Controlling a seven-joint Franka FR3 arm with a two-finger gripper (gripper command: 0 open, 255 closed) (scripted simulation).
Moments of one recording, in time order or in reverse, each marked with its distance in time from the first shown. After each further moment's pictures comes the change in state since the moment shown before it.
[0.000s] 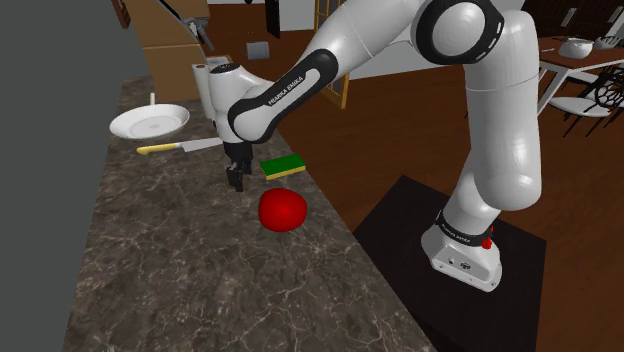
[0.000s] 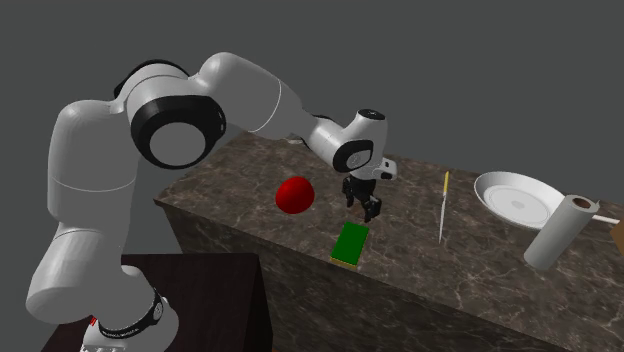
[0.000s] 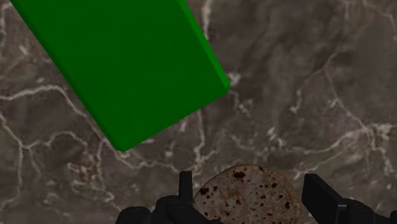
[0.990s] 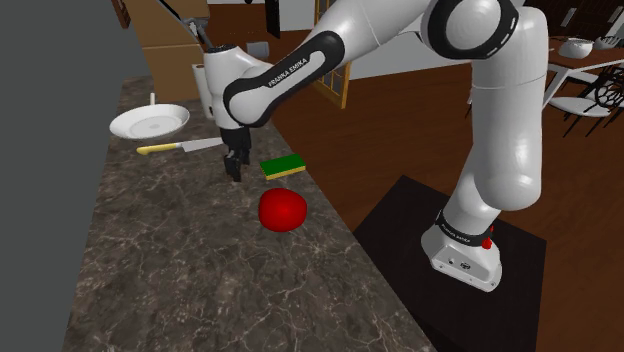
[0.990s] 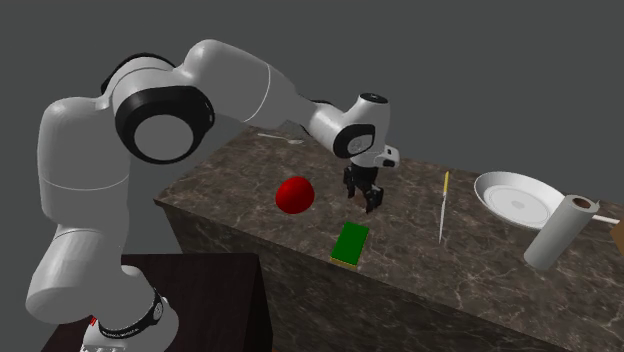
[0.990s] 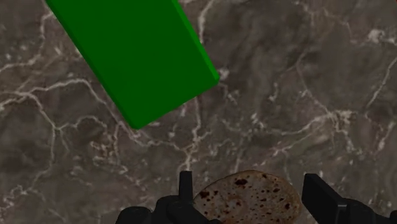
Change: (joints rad) arm -0.005 -0.056 0.009 0.028 0.016 -0.083 -0.009
